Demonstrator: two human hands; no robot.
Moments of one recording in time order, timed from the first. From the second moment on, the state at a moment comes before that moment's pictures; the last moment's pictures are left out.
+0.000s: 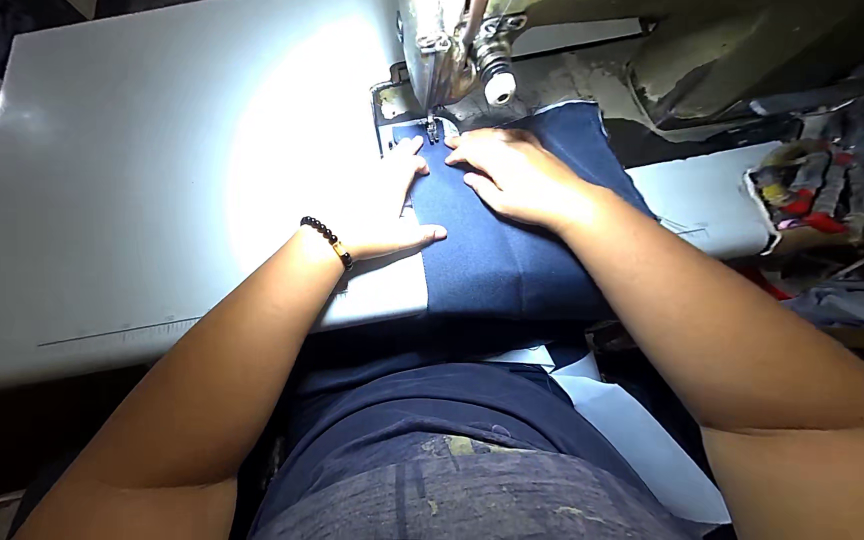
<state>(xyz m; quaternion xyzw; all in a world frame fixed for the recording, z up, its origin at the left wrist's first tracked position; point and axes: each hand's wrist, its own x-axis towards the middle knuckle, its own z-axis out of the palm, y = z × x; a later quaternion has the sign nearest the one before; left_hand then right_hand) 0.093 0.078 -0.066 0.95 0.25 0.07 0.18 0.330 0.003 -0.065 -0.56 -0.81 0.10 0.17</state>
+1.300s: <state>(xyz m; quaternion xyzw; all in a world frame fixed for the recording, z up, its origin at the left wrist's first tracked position) 0.099 0.092 -0.060 0.93 0.29 0.18 0.16 0.323 -0.002 -0.075 -0.54 -0.81 0.08 0.19</state>
